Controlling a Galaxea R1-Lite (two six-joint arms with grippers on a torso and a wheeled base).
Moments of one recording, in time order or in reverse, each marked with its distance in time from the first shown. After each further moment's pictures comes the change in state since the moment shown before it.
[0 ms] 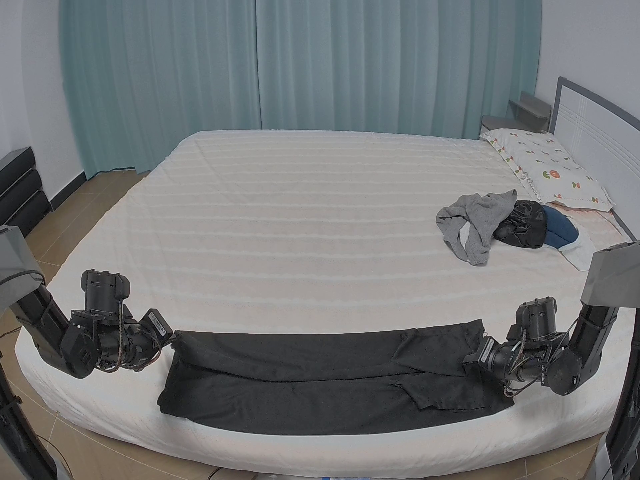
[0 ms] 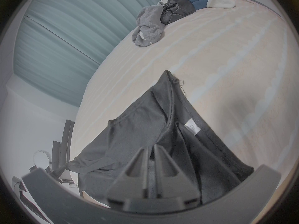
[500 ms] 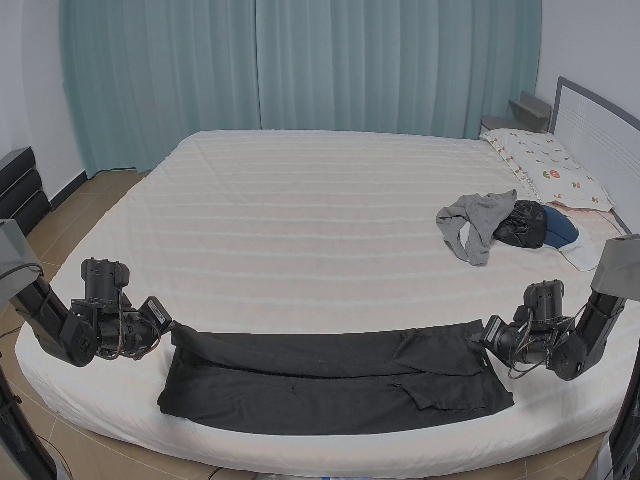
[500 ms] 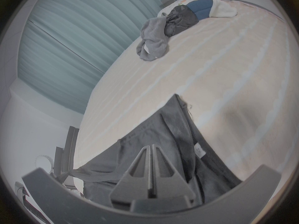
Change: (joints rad) left arm 0.007 -0.003 -0.067 0.038 0.008 0.001; right arm -0.039 -0.045 -0.074 0.040 -0.001 0.001
